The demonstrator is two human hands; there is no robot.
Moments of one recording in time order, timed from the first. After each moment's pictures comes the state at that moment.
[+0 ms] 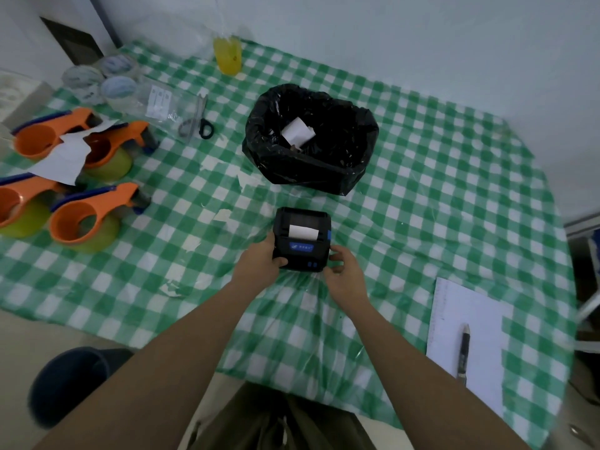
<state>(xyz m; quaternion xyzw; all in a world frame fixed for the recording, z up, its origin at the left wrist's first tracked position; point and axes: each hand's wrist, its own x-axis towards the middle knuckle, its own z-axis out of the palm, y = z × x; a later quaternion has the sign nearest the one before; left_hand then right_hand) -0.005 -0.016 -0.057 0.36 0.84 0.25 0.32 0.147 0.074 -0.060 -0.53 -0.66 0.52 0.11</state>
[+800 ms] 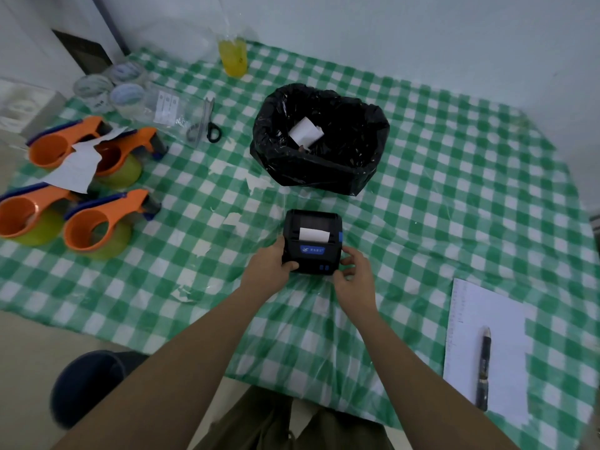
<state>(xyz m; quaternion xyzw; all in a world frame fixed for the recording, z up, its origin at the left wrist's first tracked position) -0.009 -0.018 -0.060 0.37 0.83 0.26 0.33 0.144 0.064 -0.068 -0.53 -0.66 0.51 0.17</state>
